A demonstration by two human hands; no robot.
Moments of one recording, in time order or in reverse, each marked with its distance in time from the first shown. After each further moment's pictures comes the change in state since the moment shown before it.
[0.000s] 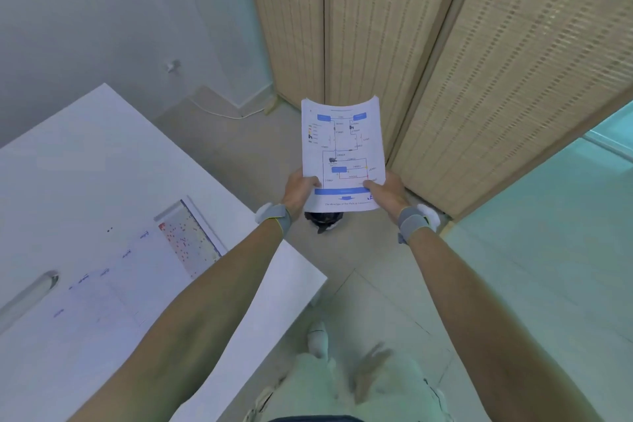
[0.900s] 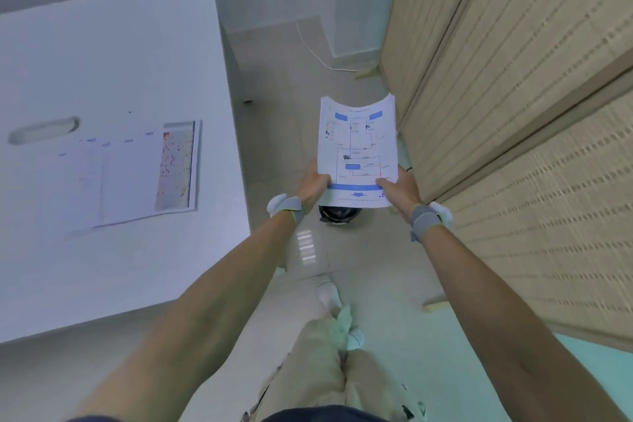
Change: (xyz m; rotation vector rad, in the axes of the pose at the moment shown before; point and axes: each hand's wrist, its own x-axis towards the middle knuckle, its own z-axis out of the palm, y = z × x) left_hand 0.116 0.015 0.105 -0.109 0.370 -0.213; right_hand 0.234 -0.024 -0.033 -0.361 -0.505 -0.147
